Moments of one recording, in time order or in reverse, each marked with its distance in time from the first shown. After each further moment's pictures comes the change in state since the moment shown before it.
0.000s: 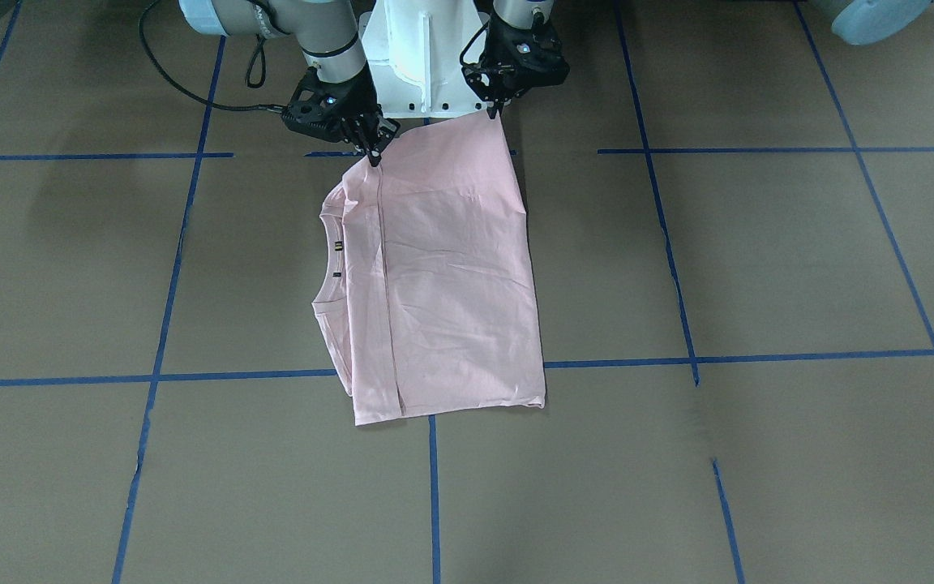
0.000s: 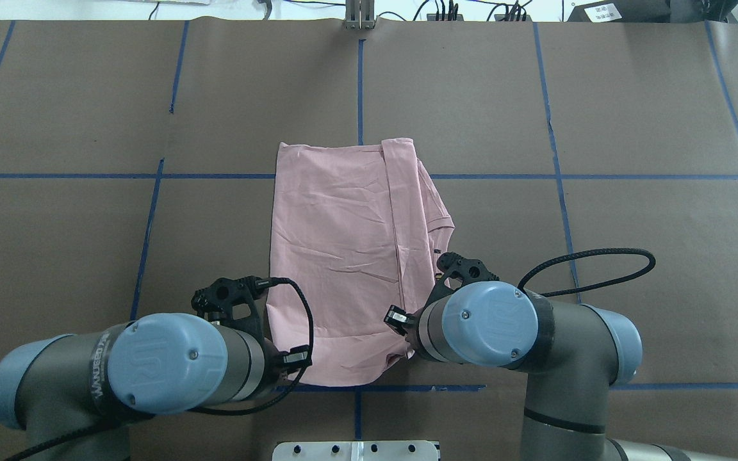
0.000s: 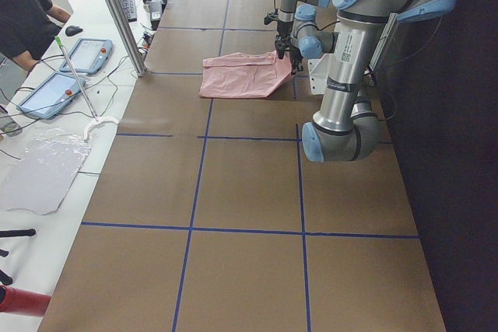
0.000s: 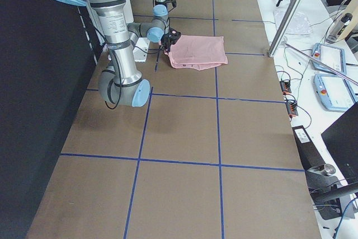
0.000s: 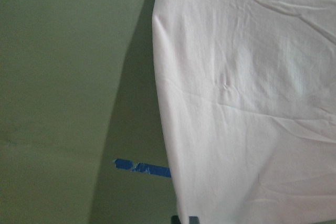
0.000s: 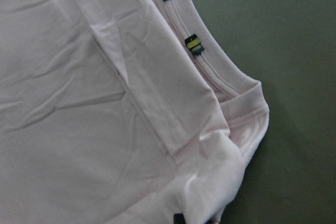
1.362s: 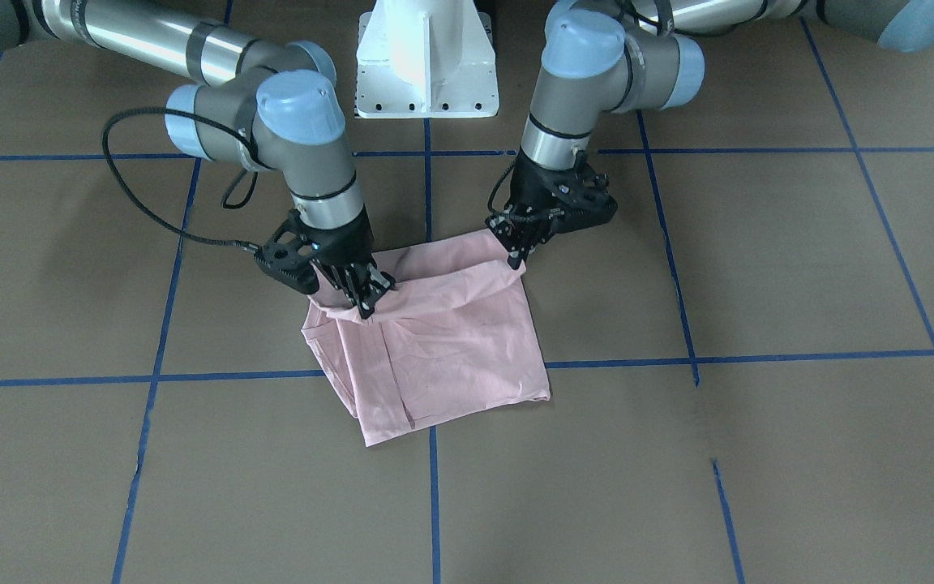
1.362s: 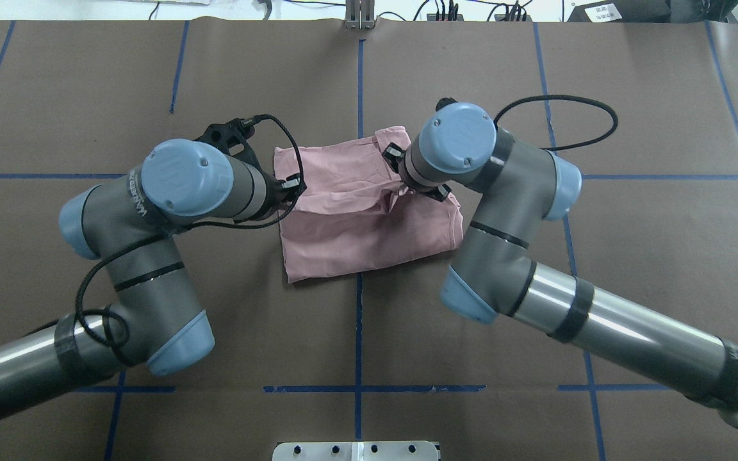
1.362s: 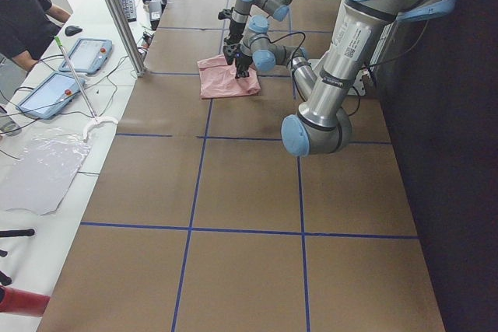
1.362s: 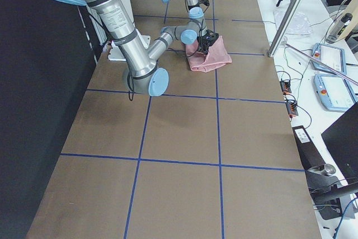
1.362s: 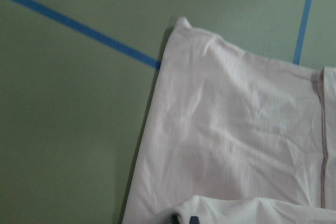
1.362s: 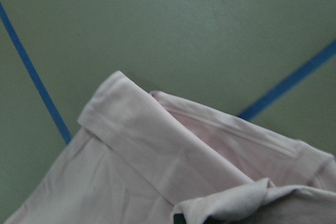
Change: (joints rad) left arm -0.335 -0.147 0.461 -0.388 -0.002 0.028; right arm 0.335 0.302 -0.545 0.246 0.022 -0.055
